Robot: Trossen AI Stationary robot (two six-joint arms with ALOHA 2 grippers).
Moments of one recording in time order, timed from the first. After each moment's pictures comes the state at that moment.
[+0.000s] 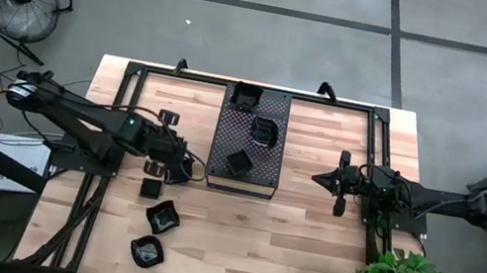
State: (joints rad) left arm -0.17 1.21 1.00 -1.10 -0.52 0.04; right arm -0.05 0.22 0.01 0.03 0.01 0.09
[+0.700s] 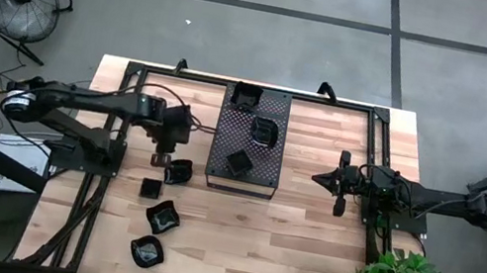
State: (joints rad) left arm 0.27 1.21 0.77 -0.85 0.04 0.15; right arm -0.05 0.22 0.01 0.03 0.01 0.09
